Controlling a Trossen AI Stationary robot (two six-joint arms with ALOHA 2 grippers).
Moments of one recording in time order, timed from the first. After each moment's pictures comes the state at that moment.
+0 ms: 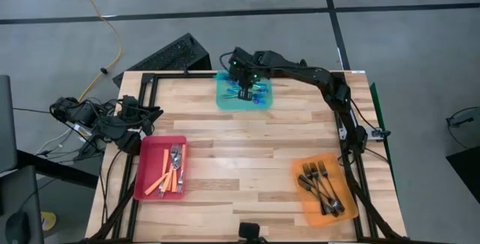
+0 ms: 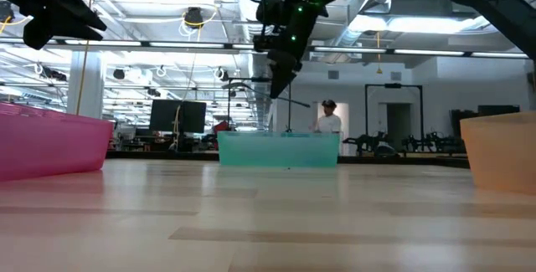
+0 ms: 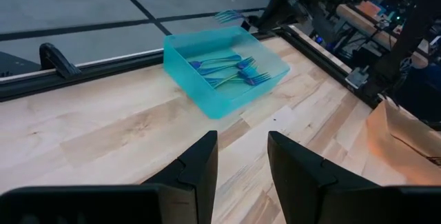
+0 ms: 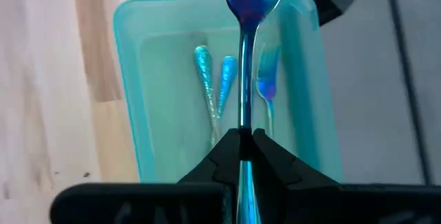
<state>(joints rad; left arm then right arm) -0.42 0.26 0.66 -1.09 -0.92 -1.01 -0.44 2.15 2.08 -0.99 0.09 -0.34</state>
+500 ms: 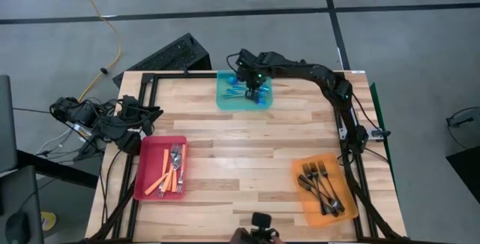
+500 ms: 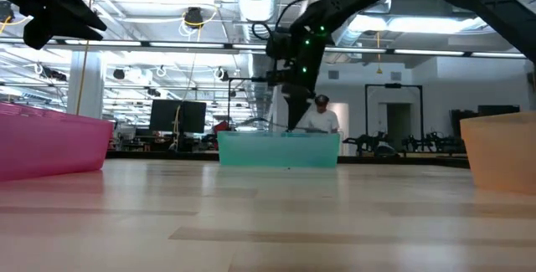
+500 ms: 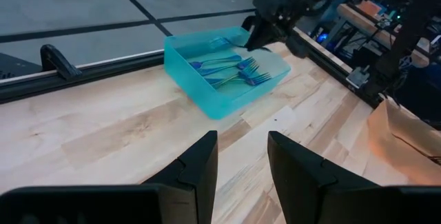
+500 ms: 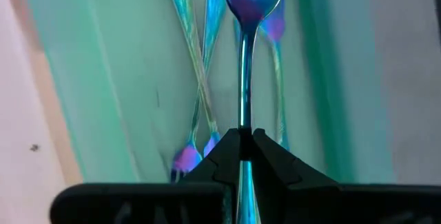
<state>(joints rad) -0.42 0.26 0.66 -1.09 -0.92 -1.01 -0.53 2.15 1.88 -0.90 0.07 -0.34</state>
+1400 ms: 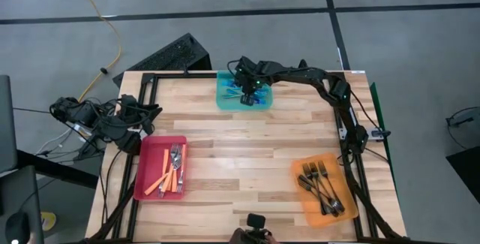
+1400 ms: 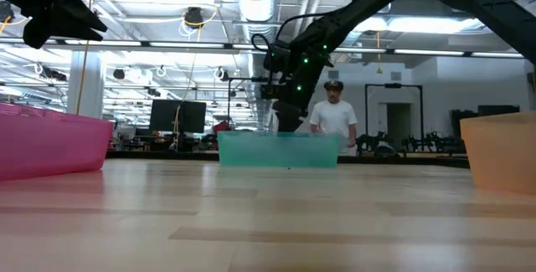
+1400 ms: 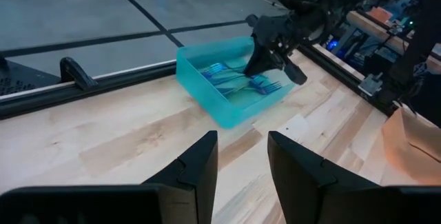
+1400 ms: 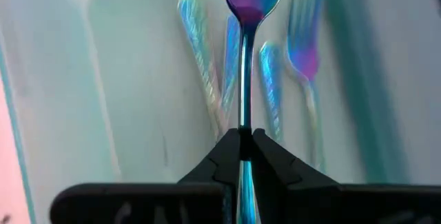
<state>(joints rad) -0.42 0.26 0.66 -1.12 -0.98 -1.01 -0.52 2.17 1.73 -0.62 0.00 -0.31</state>
